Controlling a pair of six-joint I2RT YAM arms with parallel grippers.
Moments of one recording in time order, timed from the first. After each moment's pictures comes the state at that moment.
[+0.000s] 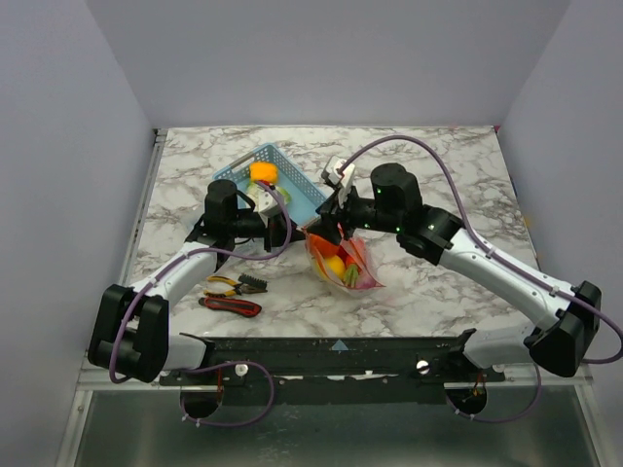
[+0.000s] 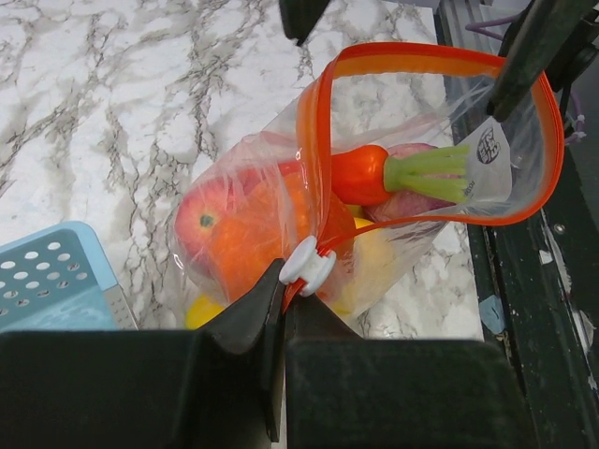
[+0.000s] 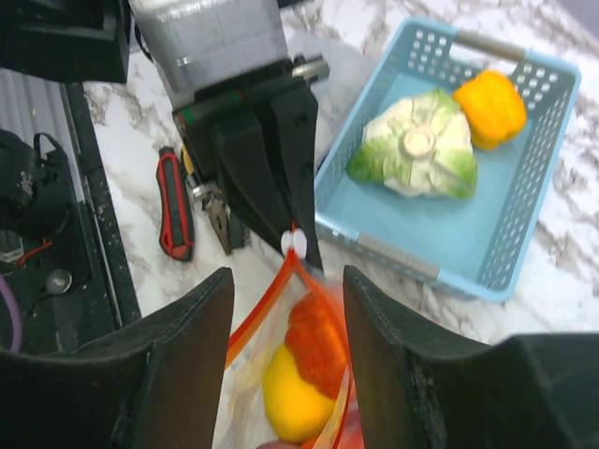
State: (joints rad) left arm -0.30 1.32 0.72 0.32 1.18 0.19; right arm 0.83 1.32 1.23 -0.26 -0.32 -0.09
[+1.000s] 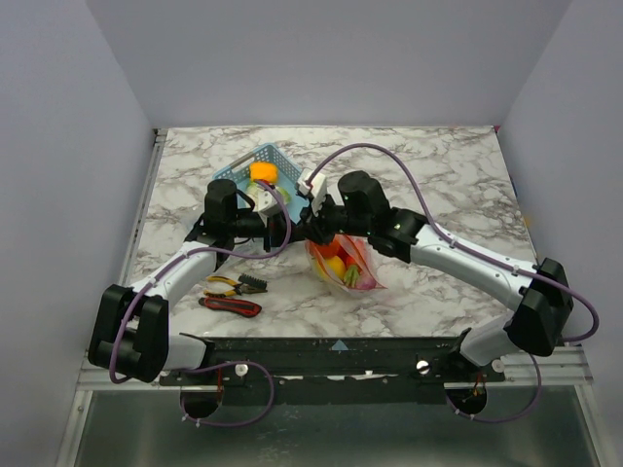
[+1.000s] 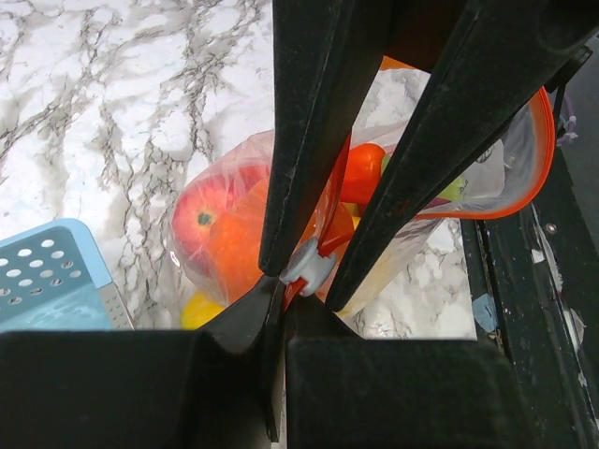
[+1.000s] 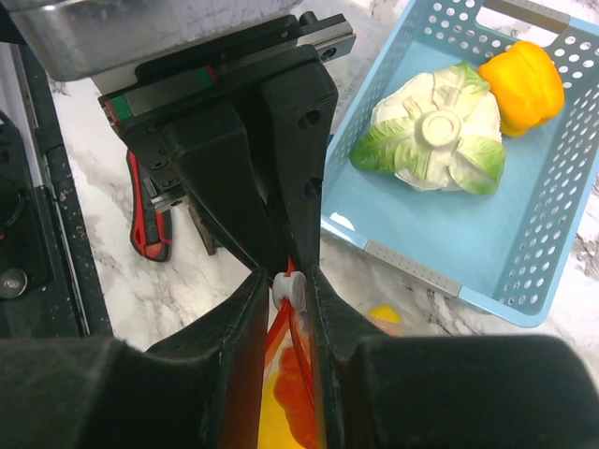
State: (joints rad) left arm -0.30 1.32 0.73 0.29 1.19 0.18; right arm 0.89 1.48 1.24 -0.17 -0.27 -0.14
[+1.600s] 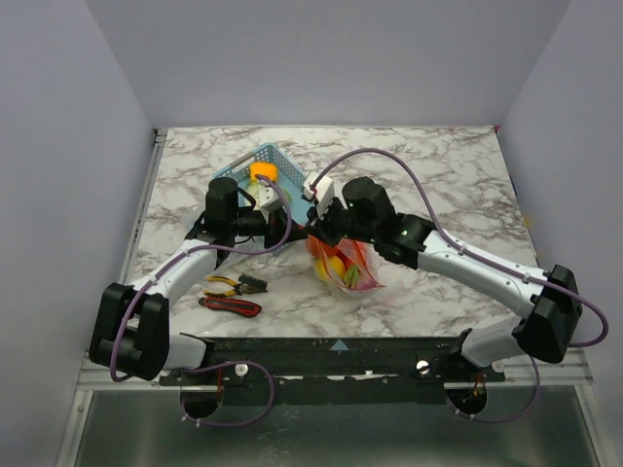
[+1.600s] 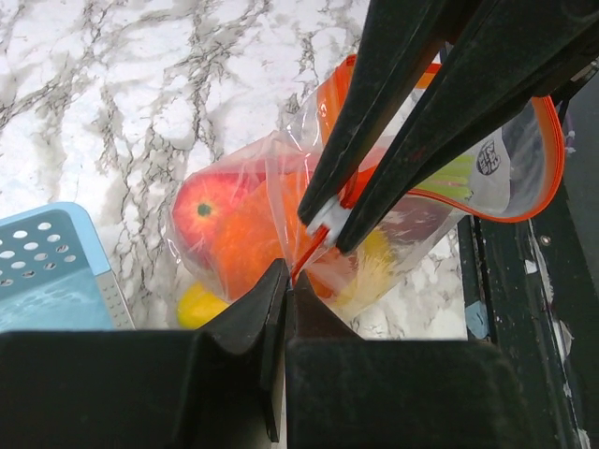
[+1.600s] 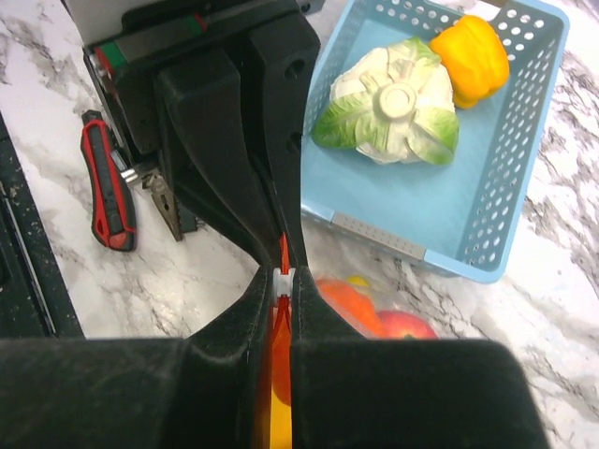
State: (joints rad) left arm -0.29 1.33 0.74 0.25 1.15 0.16; right arm 0.91 1.44 1.21 -0.19 -0.13 -0.16
